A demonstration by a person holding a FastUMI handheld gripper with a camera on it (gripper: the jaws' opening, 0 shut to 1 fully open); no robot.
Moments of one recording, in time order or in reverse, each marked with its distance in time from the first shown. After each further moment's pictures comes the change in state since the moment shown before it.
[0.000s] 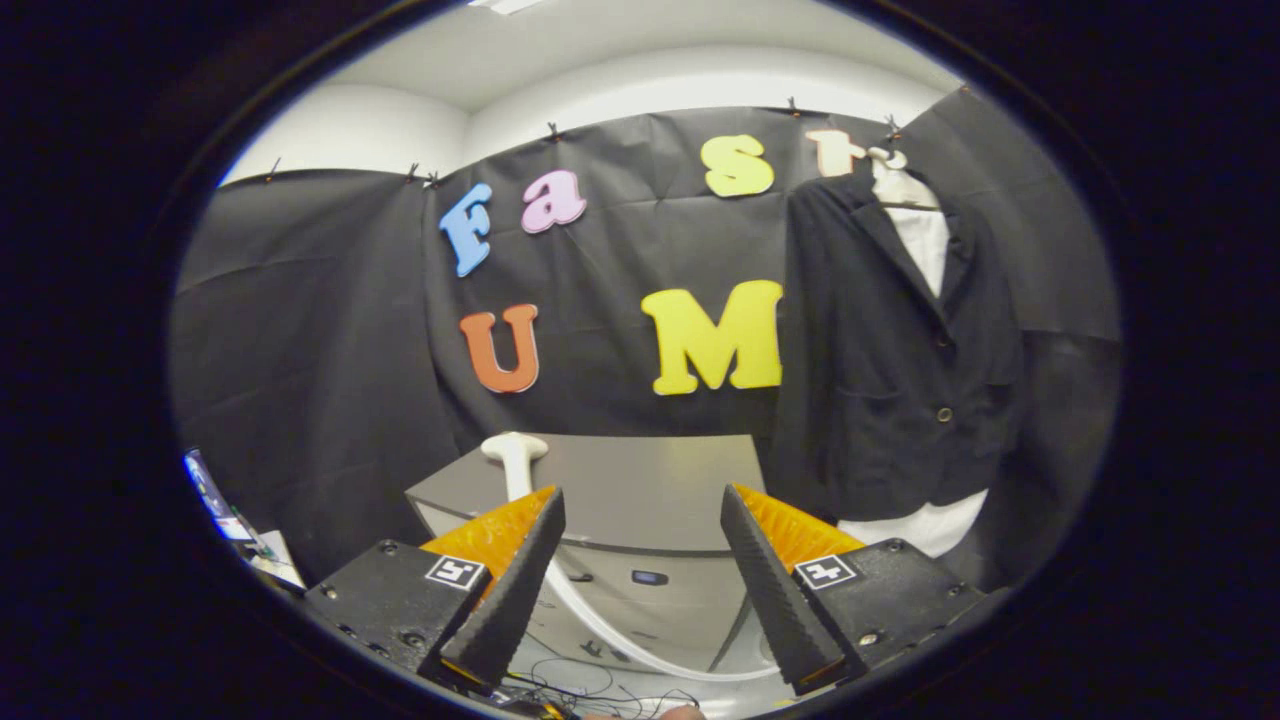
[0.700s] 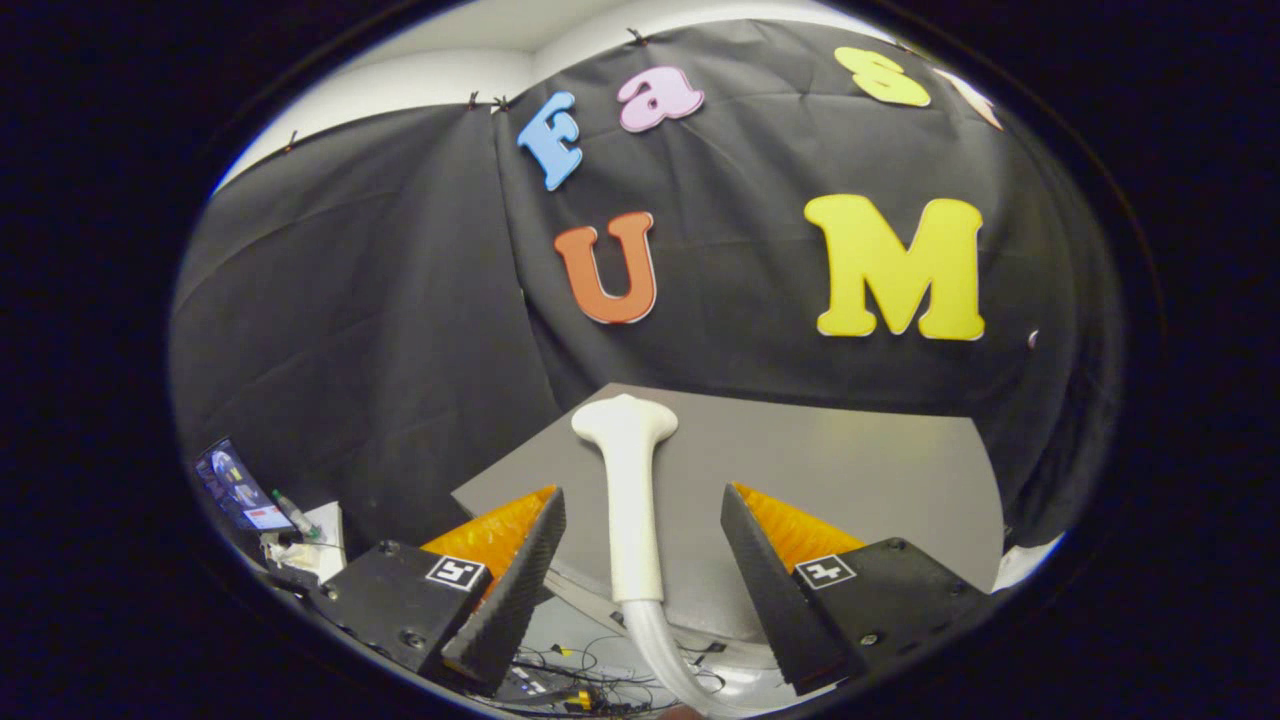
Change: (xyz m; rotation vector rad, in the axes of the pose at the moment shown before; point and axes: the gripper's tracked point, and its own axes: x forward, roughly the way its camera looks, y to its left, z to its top) arm 0.205 0.113 -0.042 -0.054 0.296 0.288
